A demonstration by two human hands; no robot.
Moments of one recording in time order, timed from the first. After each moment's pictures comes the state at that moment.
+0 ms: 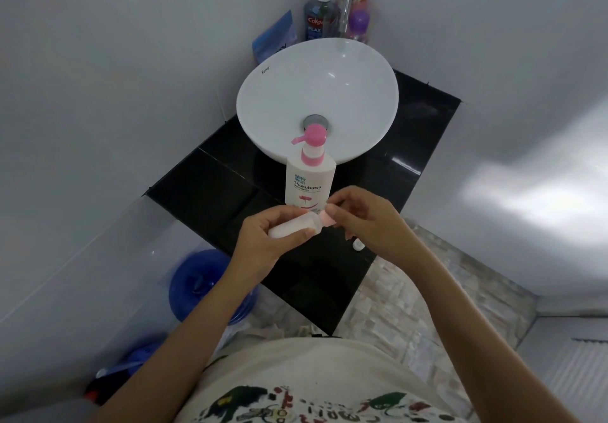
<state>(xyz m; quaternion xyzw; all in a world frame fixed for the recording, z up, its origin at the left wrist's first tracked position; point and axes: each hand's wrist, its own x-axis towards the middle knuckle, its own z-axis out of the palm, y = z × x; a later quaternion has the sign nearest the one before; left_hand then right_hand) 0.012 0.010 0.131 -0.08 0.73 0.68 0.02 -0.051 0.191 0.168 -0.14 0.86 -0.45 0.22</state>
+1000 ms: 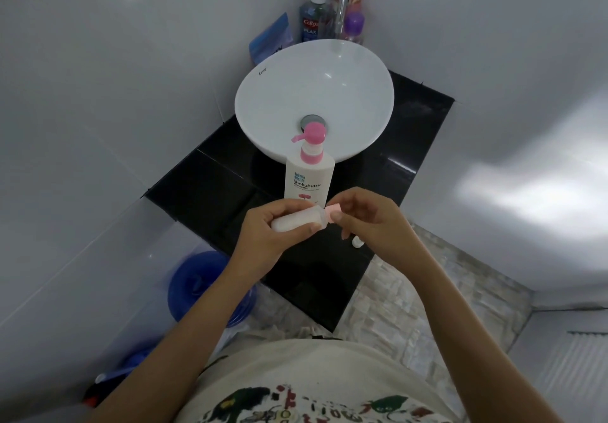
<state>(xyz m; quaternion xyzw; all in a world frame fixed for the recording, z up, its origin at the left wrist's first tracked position) 0.014 0.012 0.149 -0.05 0.72 0.69 0.02 -0.035 0.192 0.172 -0.12 0.84 -0.51 0.18</state>
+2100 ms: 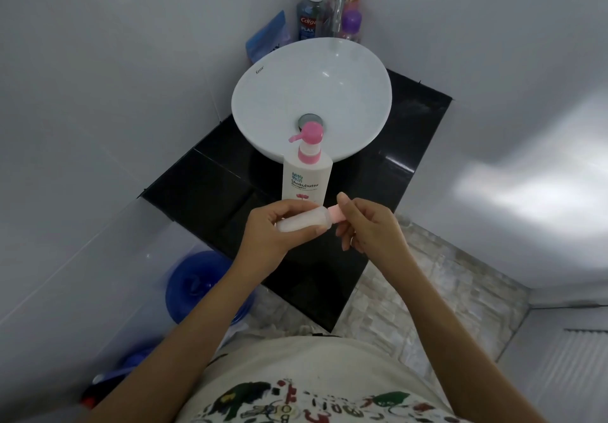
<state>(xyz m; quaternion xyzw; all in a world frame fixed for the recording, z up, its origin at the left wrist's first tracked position) 0.010 0.020 0.149 -0.05 0.70 0.71 0.01 -0.027 0.183 0.160 0.01 0.82 -0.55 0.16</state>
